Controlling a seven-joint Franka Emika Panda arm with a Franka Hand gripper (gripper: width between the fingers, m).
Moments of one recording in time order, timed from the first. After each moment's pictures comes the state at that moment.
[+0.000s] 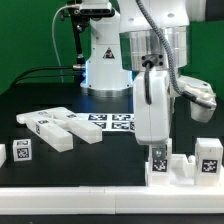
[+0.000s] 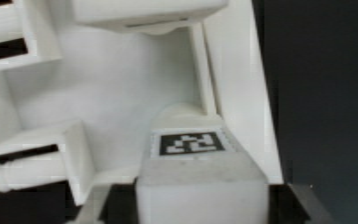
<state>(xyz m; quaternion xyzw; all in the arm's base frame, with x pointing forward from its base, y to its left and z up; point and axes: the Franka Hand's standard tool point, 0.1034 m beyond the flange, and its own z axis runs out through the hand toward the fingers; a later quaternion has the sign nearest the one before) 0.649 0.044 0.074 -0.62 0.78 0.01 0.06</state>
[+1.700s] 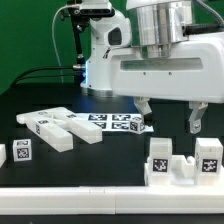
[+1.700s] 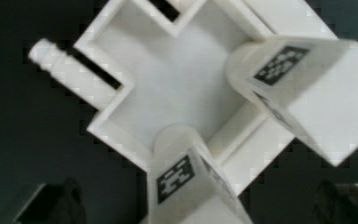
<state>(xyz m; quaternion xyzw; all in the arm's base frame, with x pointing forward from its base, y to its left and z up) 0.626 0.059 0.101 -0.93 0.37 -0.03 0.07</state>
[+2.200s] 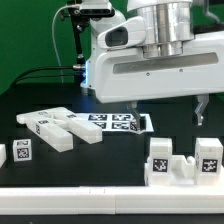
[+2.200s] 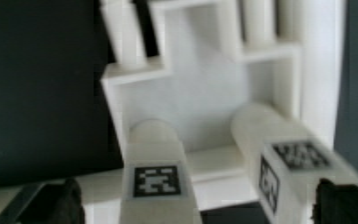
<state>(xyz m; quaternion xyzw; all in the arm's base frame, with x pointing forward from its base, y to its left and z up) 0.610 0.055 0.096 -1.00 0.01 -0.07 0.05</state>
